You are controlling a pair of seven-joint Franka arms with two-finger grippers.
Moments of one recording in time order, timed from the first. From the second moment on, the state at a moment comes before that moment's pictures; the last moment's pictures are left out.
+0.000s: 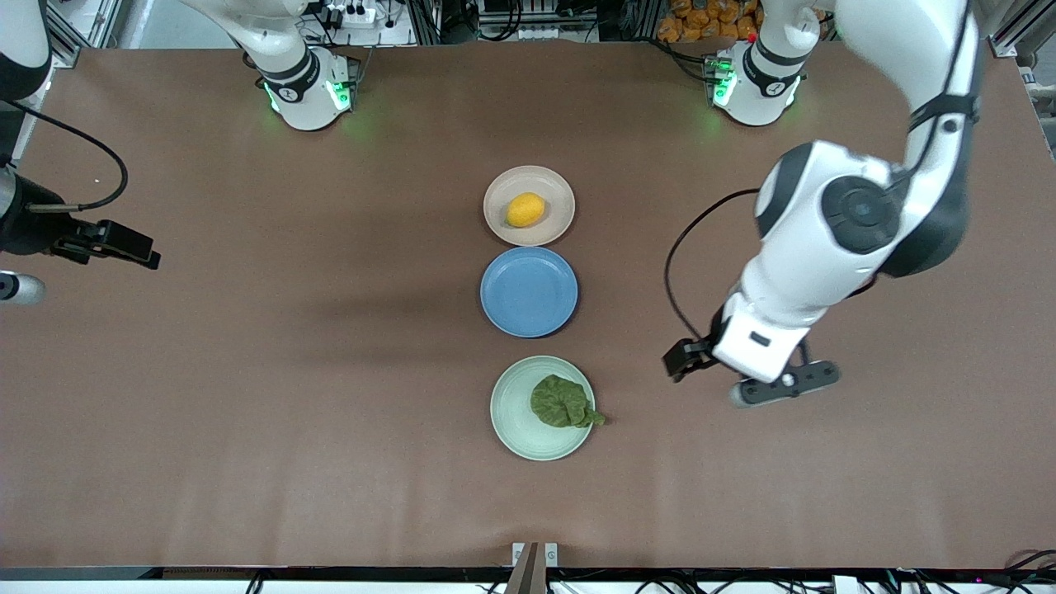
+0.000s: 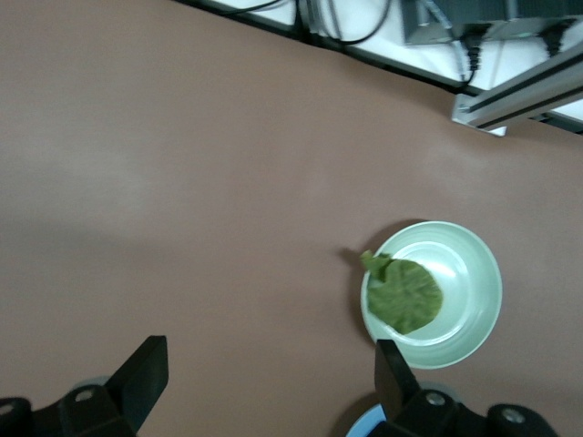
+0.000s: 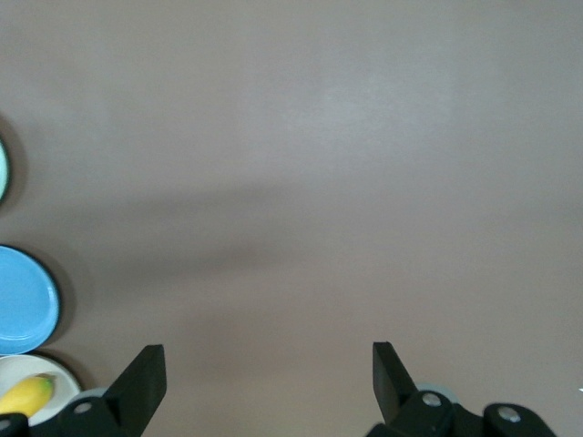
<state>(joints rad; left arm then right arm) -0.26 0.46 -0.13 -1.29 0.03 1.92 -0.63 -0.15 0.17 0.20 -1.38 -0.05 1.48 0.14</state>
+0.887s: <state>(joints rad) -0.11 0.23 -0.13 -1.30 0.03 1.54 -0.39 -0.09 0.04 0.13 -1.54 0.00 1.60 0.14</state>
